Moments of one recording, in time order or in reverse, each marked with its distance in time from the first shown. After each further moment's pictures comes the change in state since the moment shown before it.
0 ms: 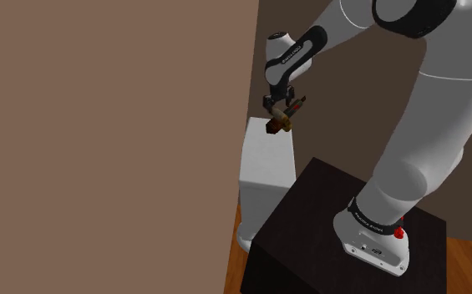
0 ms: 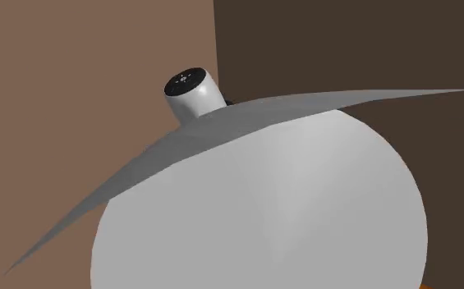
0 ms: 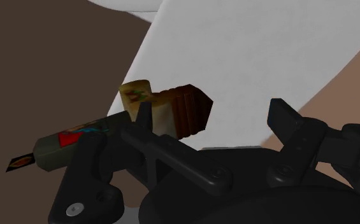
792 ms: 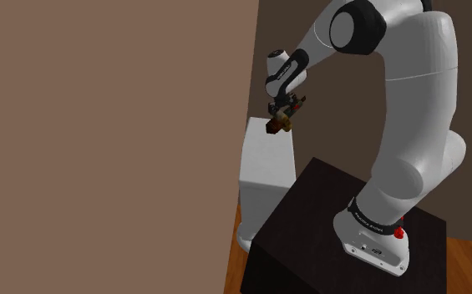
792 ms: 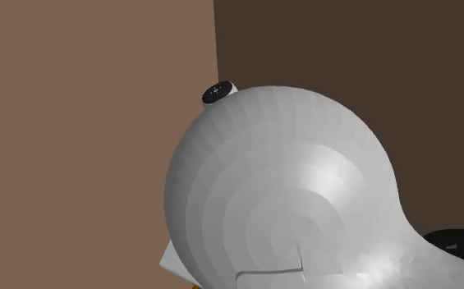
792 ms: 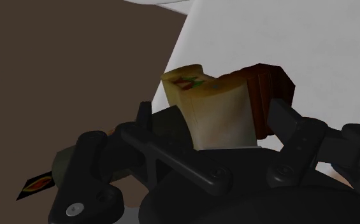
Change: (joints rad) arm -0.053 0.308 -0.071 0.228 -0.039 0.059 0.069
